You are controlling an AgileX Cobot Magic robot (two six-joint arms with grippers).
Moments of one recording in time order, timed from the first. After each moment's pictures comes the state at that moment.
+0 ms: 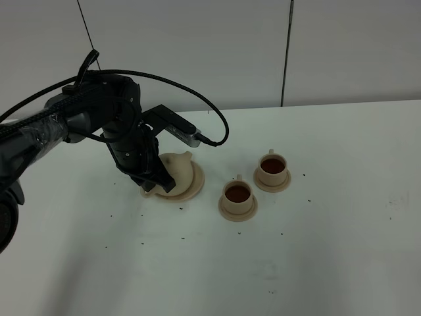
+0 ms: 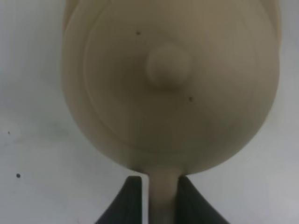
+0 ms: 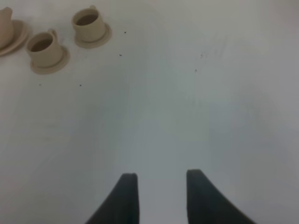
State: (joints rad) left arm -0.33 2.24 -1.79 0.11 0.97 0.39; right arm 0.06 0.01 -0.49 0.18 1.07 -0.08
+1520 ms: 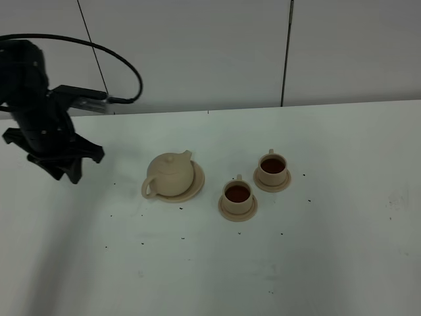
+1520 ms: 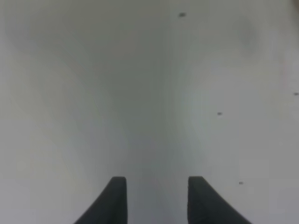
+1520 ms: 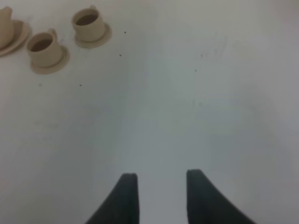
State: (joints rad) left arm -0.05 2.12 -1.79 0.08 1.19 0.20; right arm 0.06 0.01 -0.49 0.18 1.07 -0.08
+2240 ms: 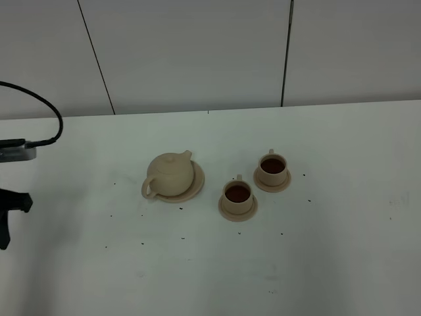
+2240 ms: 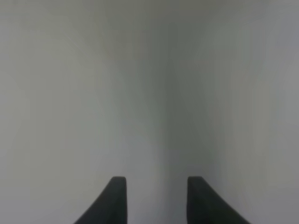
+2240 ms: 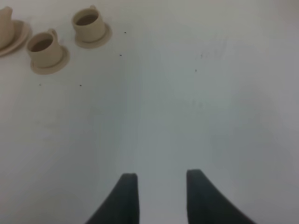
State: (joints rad) left arm 0.17 1.80 -1.28 0.06 1.19 0.14; right arm 0.06 0.01 -0.49 0.18 1.07 -0.08
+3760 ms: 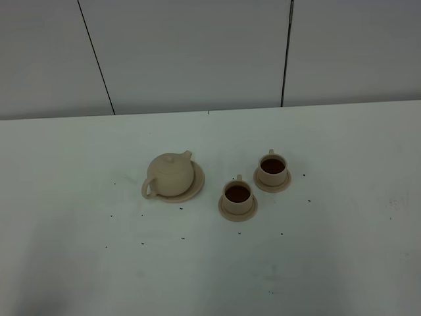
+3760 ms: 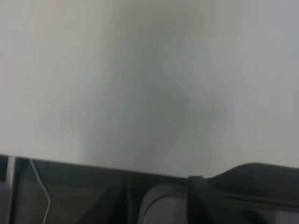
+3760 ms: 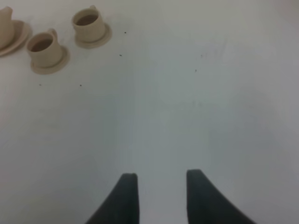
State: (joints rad) left arm 0.19 0.69 -0.51 -0.03 1.04 0.02; right arm 0.06 0.01 -0.49 0.18 1.07 -0.08
